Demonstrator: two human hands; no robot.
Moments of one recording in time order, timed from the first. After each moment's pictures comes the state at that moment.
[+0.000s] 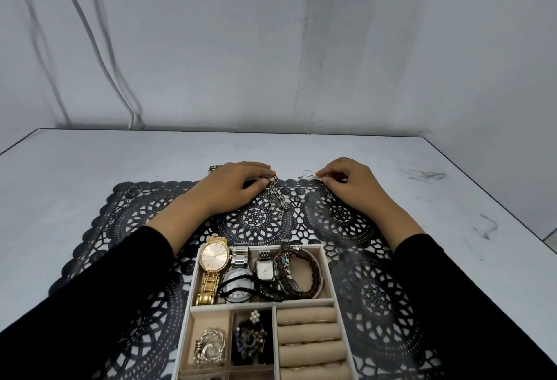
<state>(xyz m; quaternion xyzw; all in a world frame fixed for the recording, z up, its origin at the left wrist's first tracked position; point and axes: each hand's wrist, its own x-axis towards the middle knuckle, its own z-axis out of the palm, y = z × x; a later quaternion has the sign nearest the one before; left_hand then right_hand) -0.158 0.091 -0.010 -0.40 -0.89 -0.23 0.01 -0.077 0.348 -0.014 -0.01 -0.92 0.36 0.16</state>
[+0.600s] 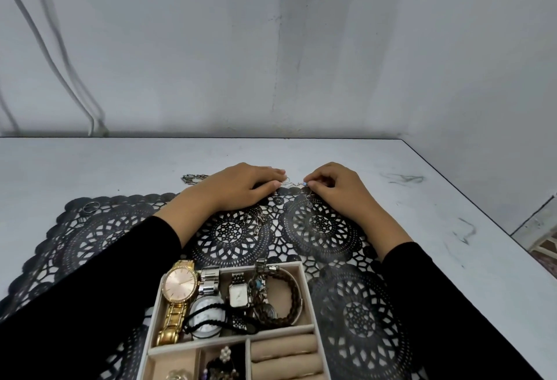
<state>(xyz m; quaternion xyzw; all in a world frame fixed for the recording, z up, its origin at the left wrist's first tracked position) -0.183 0.149 -0.008 -0.48 -0.86 -0.18 -0.05 -0.081 0.362 -0.015 -0.05 -0.91 0.37 0.17</state>
